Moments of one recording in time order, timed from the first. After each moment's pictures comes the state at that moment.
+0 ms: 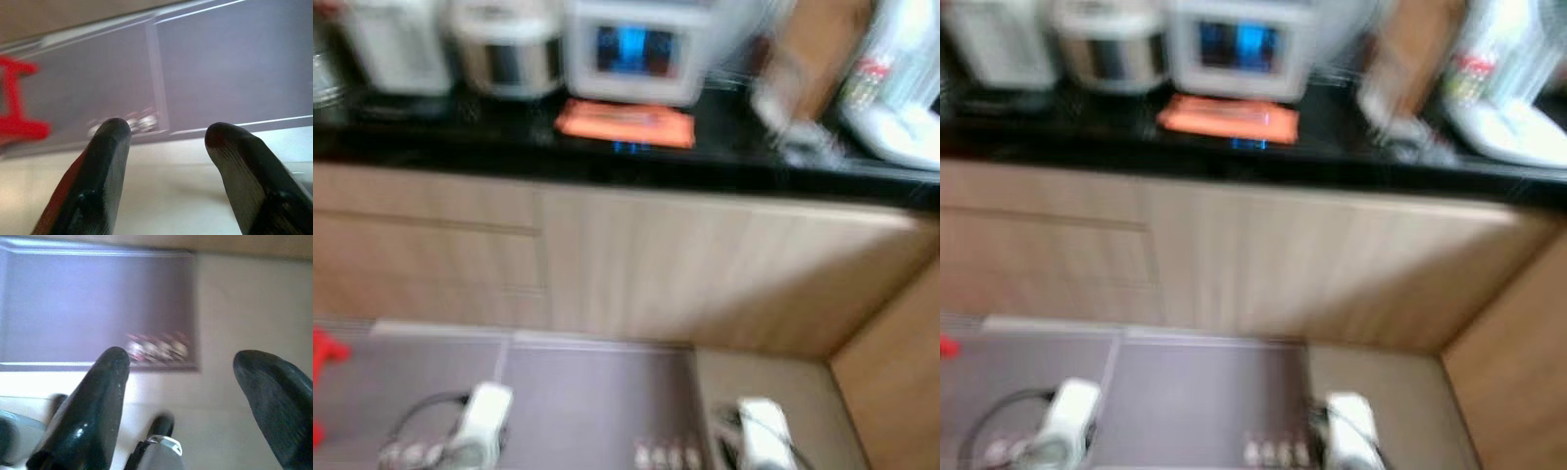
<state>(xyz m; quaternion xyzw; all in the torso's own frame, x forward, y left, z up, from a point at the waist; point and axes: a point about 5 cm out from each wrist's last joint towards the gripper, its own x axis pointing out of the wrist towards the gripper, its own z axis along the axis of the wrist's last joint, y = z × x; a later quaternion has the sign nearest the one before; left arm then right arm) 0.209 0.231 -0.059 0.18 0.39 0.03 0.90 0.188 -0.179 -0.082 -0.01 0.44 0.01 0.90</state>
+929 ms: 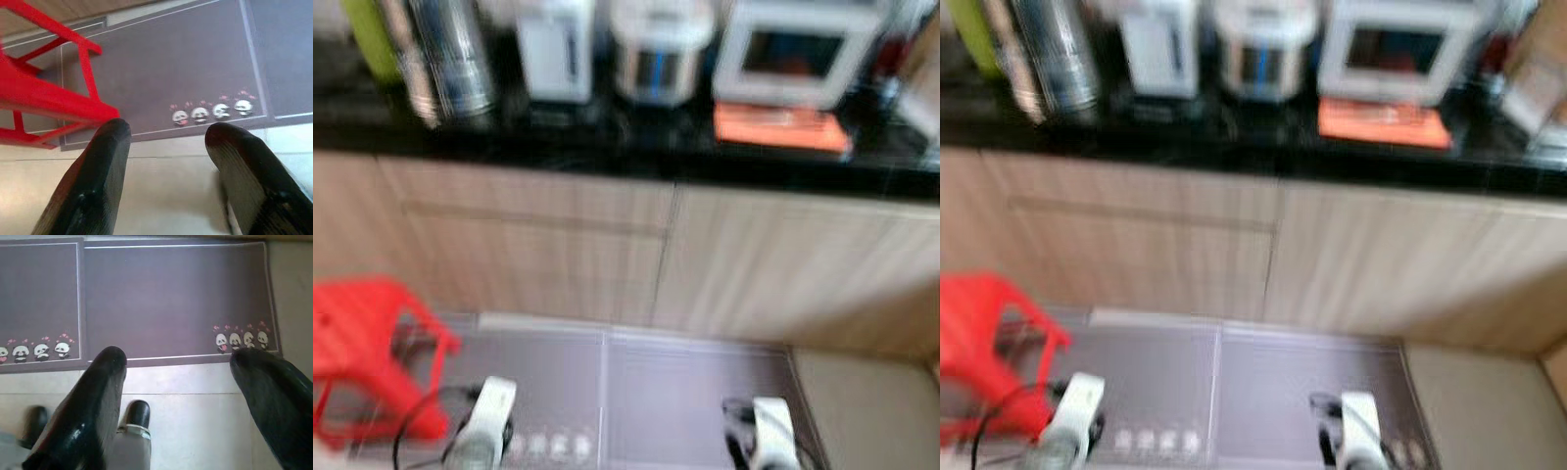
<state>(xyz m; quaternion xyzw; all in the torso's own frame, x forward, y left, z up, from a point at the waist) 0.221 0.217 -0.056 0.18 0.37 0.01 0.91 0.182 -0.197 -0.082 0.00 0.45 -0.03 0.89</state>
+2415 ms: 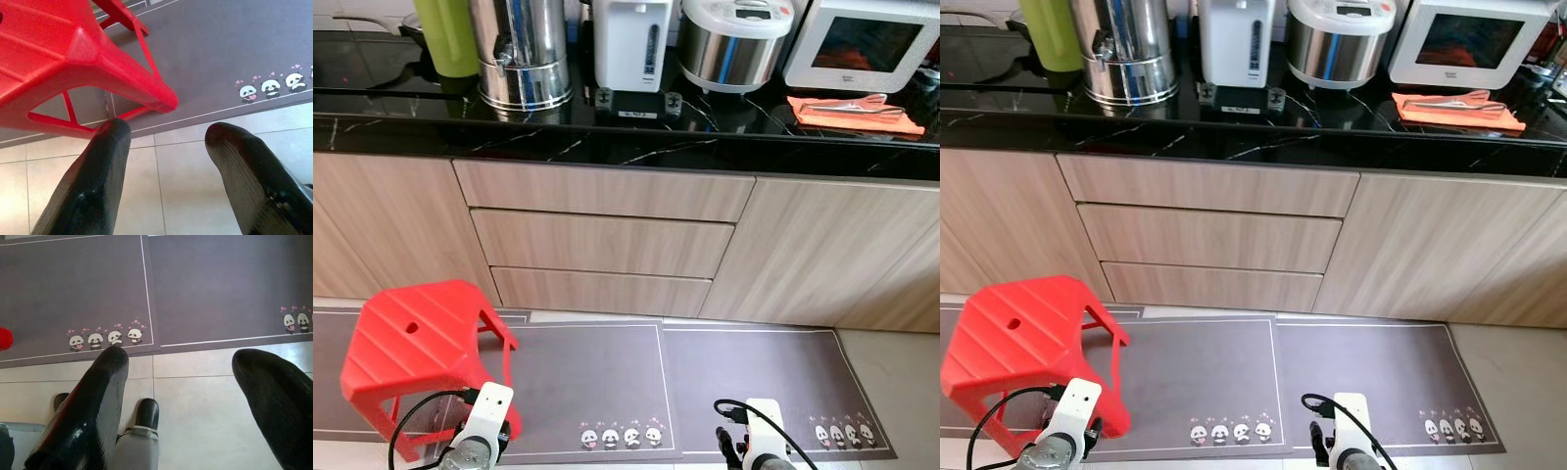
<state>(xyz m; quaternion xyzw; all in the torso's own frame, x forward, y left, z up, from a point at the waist) 0.216 0.220 -0.058 0.18 0.38 0.01 0.91 0.187 -0.190 -0.081 0.00 0.44 -0.02 0.90</state>
